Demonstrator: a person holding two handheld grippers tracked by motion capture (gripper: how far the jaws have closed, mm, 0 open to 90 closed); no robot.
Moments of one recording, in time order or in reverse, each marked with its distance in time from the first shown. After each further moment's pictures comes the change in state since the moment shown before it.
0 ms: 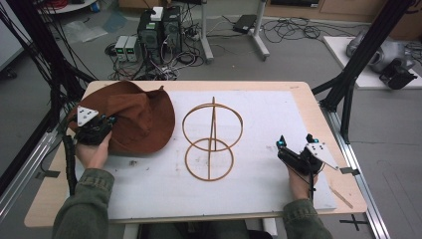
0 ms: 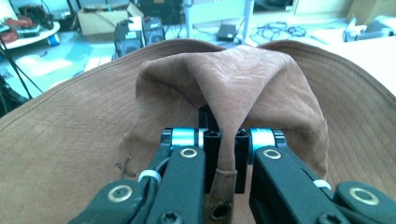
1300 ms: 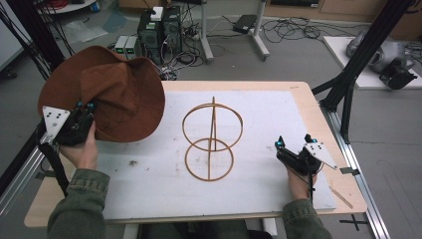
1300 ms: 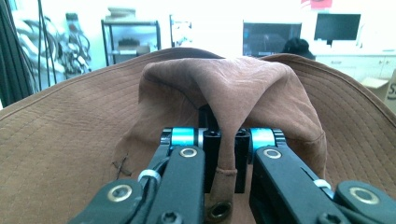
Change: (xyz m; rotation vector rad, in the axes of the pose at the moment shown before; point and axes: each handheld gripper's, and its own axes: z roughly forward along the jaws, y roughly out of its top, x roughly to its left) left arm -0.006 0.039 -0.056 -0.395 0.091 -0.024; right arm 0.002 -0.001 0.001 0.013 0.011 -0.011
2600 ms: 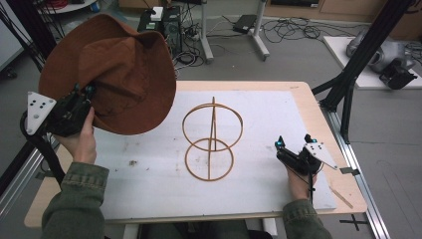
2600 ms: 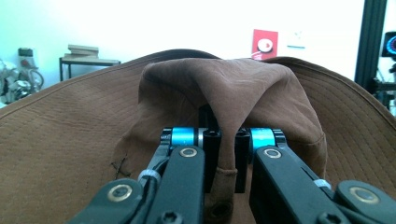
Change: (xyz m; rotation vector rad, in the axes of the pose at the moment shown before) left arm -0.020 0.056 -0.005 -0.156 -0.179 -0.058; right arm 0.000 0.000 0.000 0.002 0.003 0.010
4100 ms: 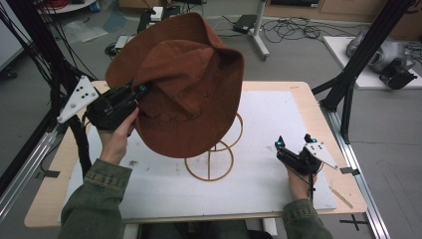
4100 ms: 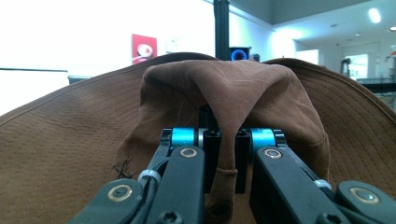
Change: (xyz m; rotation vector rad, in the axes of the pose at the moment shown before) left arm -0.084 0.023 0.040 0.001 -0.529 -0.098; right arm -0.001 0.000 0.000 0.000 0.010 0.003
